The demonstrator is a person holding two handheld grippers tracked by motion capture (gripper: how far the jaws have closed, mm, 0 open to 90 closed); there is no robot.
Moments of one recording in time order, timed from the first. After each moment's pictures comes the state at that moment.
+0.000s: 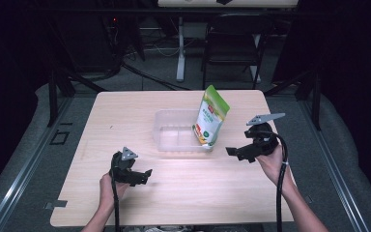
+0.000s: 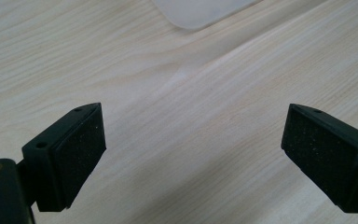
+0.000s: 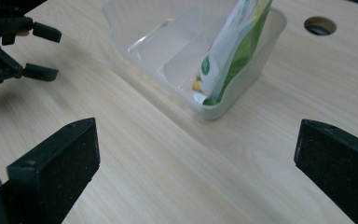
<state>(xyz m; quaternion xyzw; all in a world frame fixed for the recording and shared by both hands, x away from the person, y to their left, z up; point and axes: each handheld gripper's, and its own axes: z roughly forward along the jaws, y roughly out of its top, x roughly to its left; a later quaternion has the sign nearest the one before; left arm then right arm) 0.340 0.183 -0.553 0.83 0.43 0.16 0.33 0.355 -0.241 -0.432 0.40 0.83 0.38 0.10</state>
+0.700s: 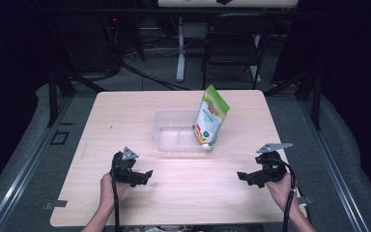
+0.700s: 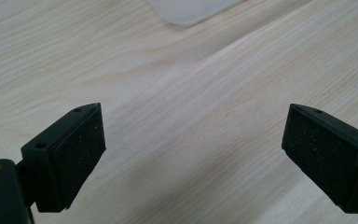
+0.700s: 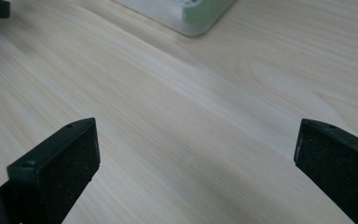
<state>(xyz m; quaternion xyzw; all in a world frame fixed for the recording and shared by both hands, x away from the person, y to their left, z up) 0.341 0.183 -0.555 0.83 0.43 0.15 0.32 0.317 -0.278 -0.508 0.45 0.82 0.35 0.09</state>
